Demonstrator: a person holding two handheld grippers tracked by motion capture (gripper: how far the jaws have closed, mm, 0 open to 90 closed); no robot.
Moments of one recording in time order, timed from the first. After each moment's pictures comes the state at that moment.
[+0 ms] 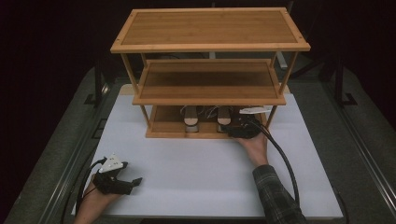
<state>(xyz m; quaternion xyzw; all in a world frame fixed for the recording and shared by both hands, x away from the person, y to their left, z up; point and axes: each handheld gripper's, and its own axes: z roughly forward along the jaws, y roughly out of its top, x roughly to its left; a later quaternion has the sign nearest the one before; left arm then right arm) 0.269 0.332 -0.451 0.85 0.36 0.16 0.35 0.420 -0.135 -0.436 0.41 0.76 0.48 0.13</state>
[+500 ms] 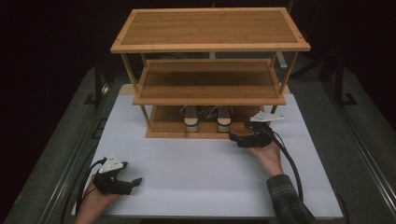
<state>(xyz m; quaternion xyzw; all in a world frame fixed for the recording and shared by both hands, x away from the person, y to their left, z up) 0.269 0.332 -0.452 0.85 0.36 0.16 0.35 0.376 -0.162 -0.419 0.40 0.77 0.47 0.14</state>
